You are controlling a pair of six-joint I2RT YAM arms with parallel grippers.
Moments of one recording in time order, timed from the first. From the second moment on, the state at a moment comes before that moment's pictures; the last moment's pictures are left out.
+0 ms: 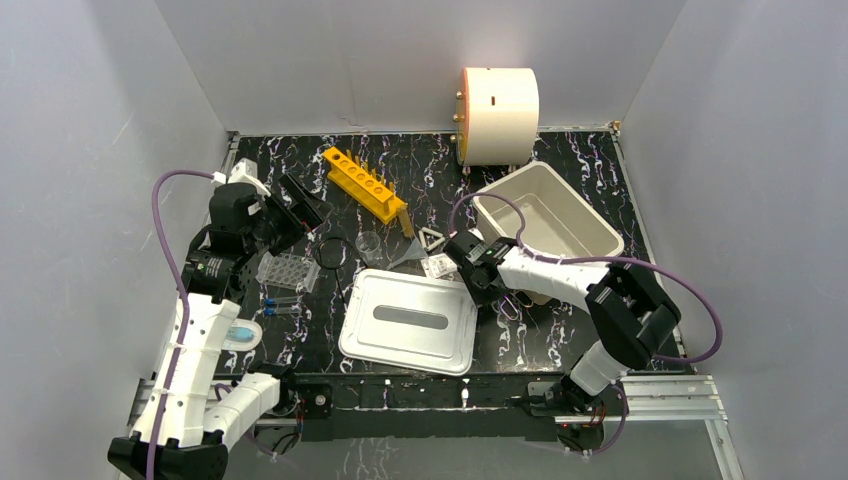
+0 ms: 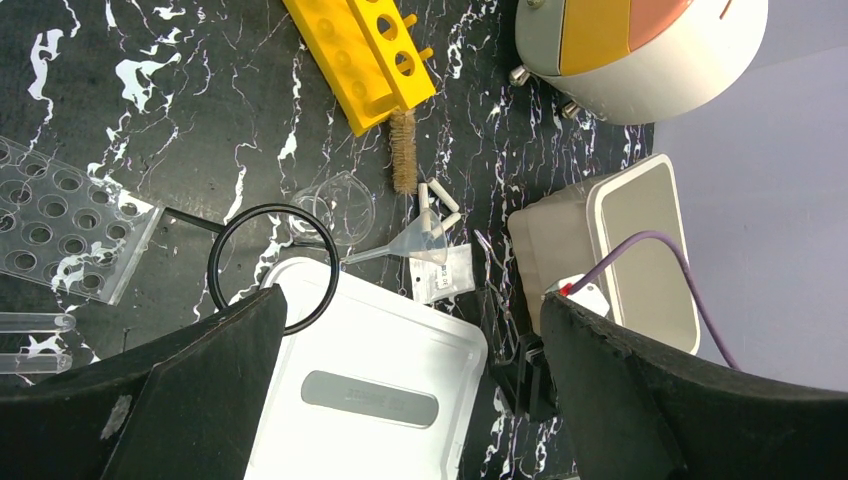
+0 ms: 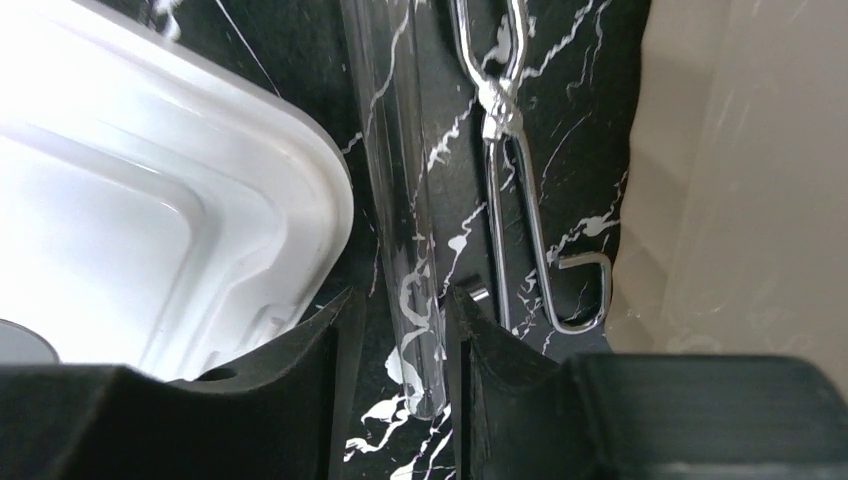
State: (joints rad) left arm -0.17 0.91 1.11 -0.71 0.09 -0.73; right arm 0.84 1.58 0.96 -0.72 0.30 0.34
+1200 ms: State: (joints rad) left arm -0.17 0.84 1.11 -0.72 0.13 -0.77; right arm 0.85 1.55 0.90 -0.58 0.35 0.29
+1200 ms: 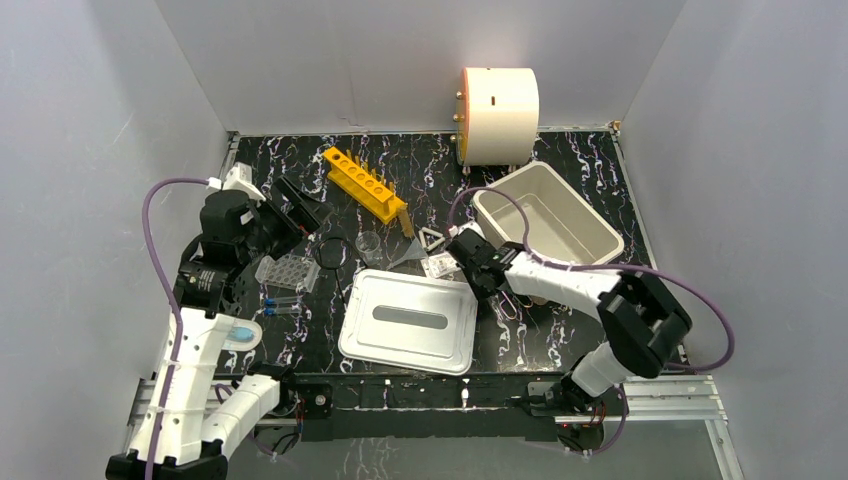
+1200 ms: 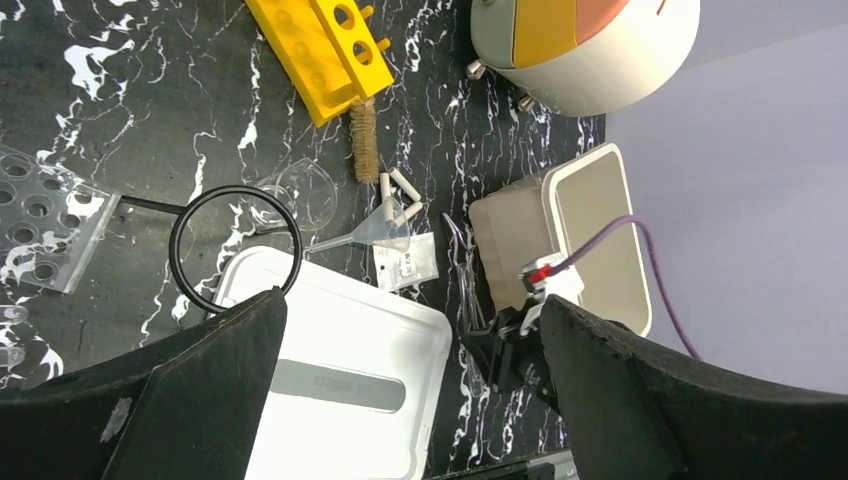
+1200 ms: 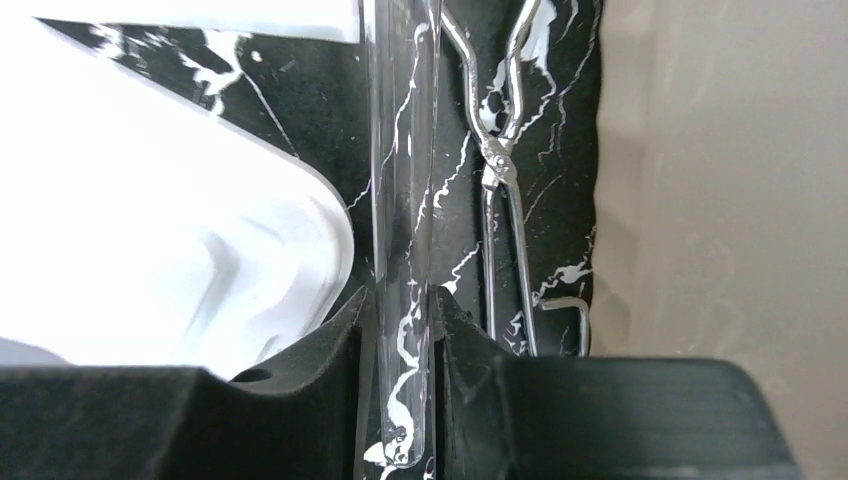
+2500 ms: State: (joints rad) left arm -0.32 1.36 1.04 -0.35 0.64 -0.83; right arm 0.85 1.39 0.96 -0.09 -0.28 0.38
